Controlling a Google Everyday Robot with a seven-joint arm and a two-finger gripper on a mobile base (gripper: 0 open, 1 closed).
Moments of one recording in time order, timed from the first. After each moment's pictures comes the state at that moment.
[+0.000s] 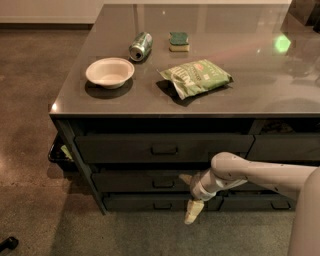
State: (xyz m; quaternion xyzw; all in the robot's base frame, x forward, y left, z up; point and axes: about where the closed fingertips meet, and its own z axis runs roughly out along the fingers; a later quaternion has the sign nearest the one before) arm 0.515 -0.105 0.431 -0.69 0.67 0.18 0.21
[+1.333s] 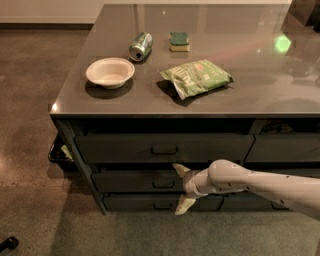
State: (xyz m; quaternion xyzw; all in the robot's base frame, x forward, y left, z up) arm 0.544 -0.072 0.460 -0.70 0.62 0.10 0.33
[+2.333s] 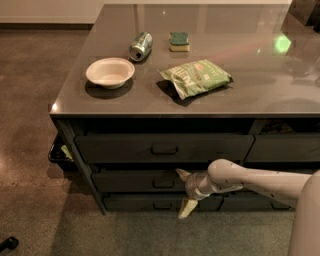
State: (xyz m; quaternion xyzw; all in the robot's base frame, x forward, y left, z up) arm 0.546 -0.089 0.412 -0.69 0.65 0.14 0.28
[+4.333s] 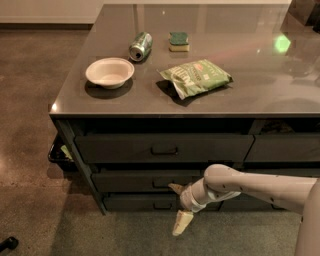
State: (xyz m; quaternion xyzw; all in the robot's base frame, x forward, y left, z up) arm 0.481 -0.057 0.419 -0.68 0.65 0.23 0.24
